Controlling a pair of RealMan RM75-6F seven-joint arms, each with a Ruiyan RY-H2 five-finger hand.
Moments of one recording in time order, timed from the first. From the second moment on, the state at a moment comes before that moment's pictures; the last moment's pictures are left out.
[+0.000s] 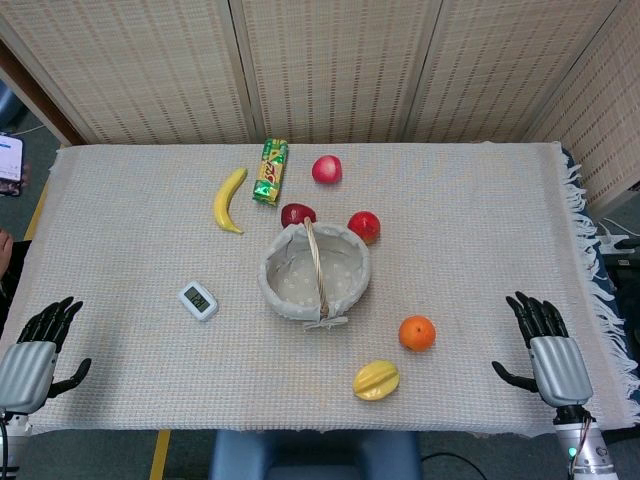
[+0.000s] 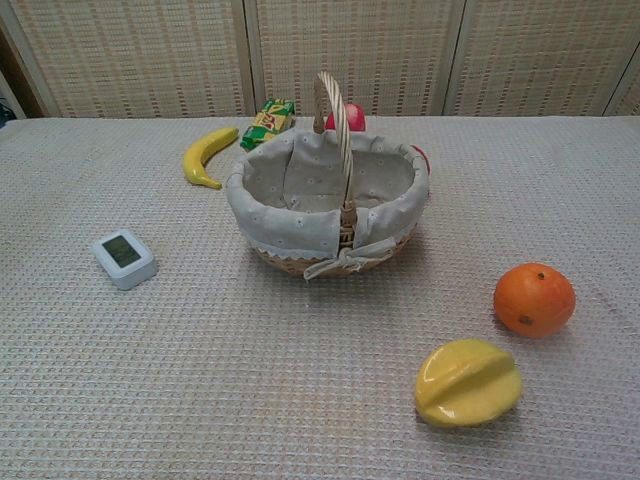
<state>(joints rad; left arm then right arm) -0.10 -1.11 -0.02 -1.65 1.50 1.44 0.04 0.07 -1.21 0.01 -1.70 -1.51 1.44 -0.12</state>
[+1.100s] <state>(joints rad) -0.11 -1.11 -0.01 -1.65 1.49 1.43 0.02 0.39 -1.37 0.10 -2.00 -0.91 1.13 -0.68</state>
